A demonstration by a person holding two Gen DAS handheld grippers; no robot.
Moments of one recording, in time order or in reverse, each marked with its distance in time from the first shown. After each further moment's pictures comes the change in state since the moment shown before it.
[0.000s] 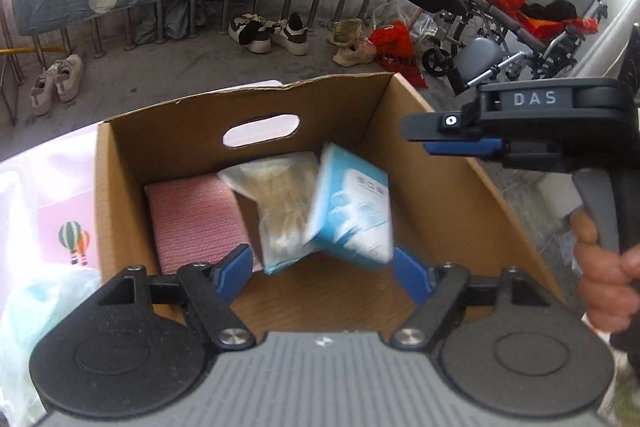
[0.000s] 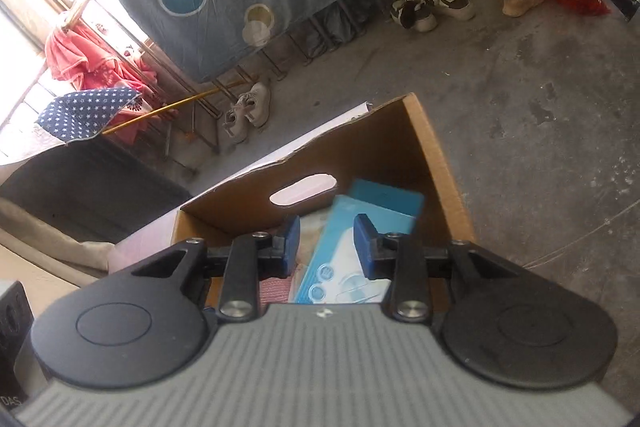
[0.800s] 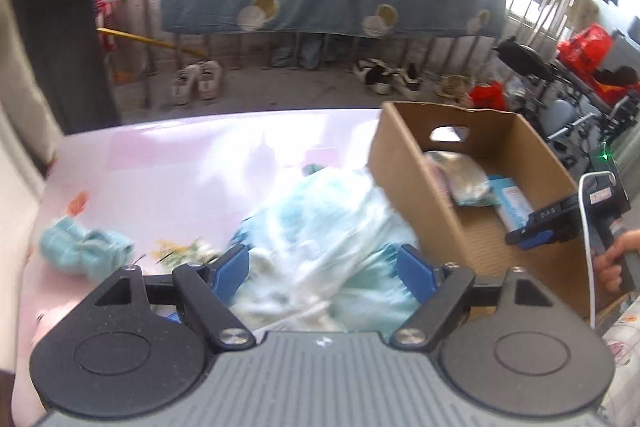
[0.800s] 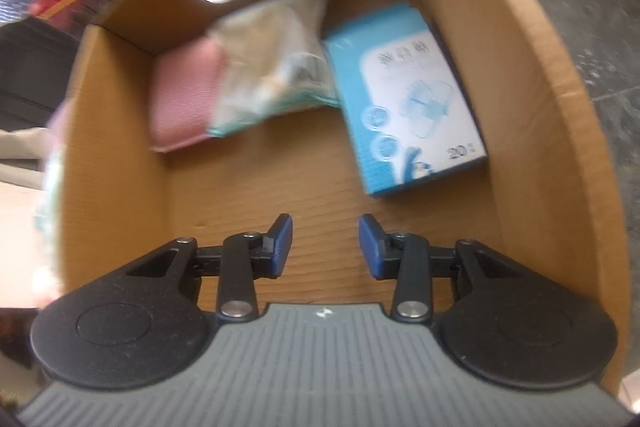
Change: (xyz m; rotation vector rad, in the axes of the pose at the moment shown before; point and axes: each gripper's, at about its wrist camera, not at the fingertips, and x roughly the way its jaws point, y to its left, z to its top) left arm -0.196 0.145 -0.123 -0.178 -0.147 0.232; right arm 0.053 0.018 -0.109 -0.020 0.400 -0.248
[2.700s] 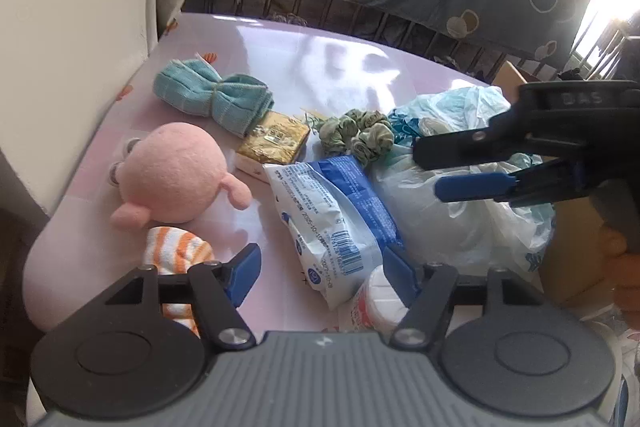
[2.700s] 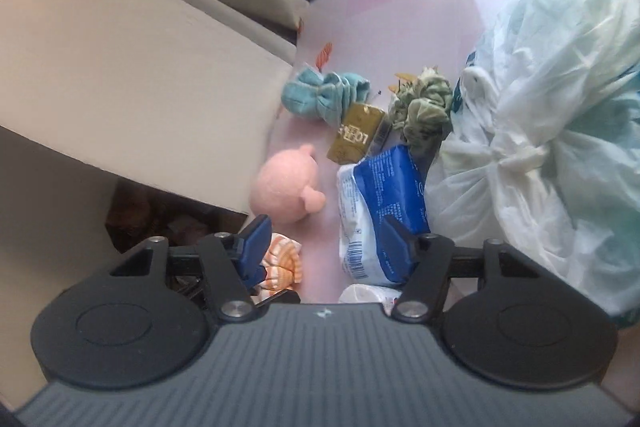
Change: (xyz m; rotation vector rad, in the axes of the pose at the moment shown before) left arm -0.021 0.139 -0.150 -0.248 0.037 0.043; right arm 0.014 0.325 -0.155 -0.325 0.078 0.552
